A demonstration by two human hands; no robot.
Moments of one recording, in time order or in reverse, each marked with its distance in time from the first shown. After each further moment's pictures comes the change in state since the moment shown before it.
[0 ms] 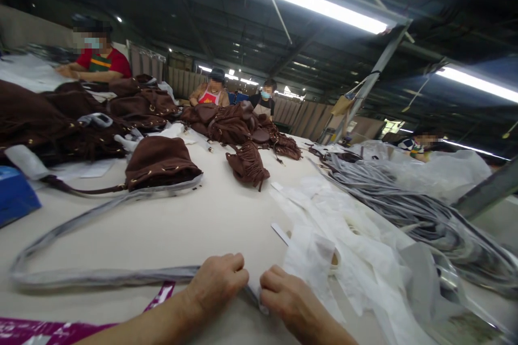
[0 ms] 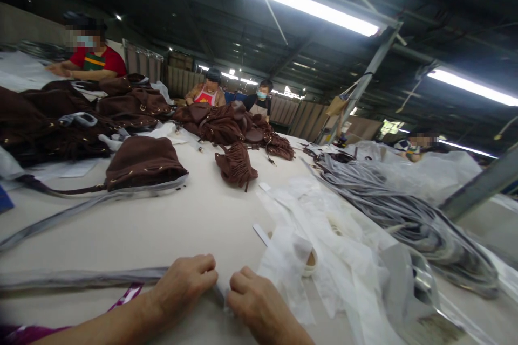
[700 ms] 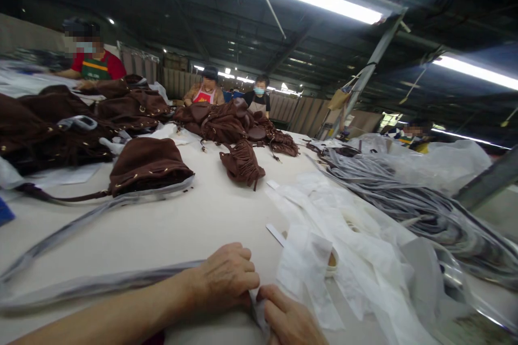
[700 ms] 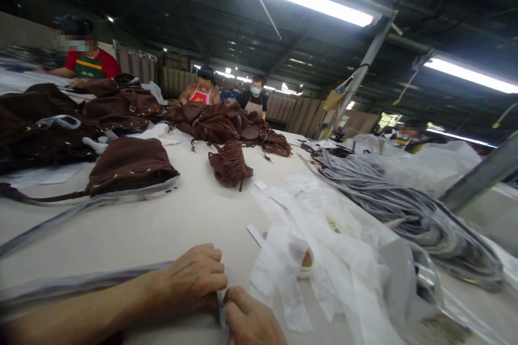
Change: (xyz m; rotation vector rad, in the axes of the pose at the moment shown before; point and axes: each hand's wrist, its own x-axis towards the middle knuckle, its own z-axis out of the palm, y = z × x) left_hand 0.048 -0.011 -0.007 -0.112 0.022 0.414; right_hand -0.026 -0.011 0.019 0.269 0.205 0.176
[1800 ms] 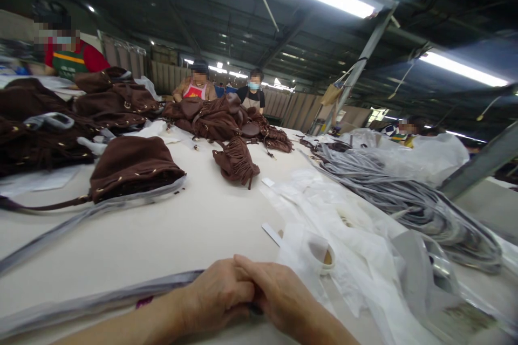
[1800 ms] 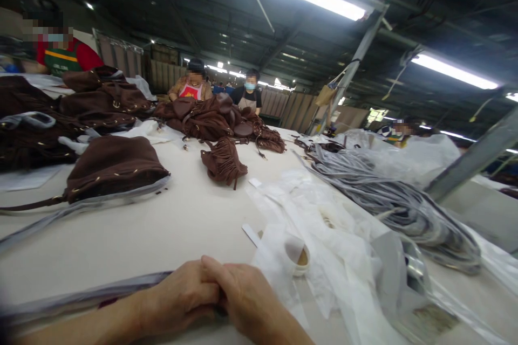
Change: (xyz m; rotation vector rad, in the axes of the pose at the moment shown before) left_hand -0.003 0.005 0.004 -0.534 0.088 -0.030; right_hand 0.048 0.015 -0.023 0.105 -0.257 0.129
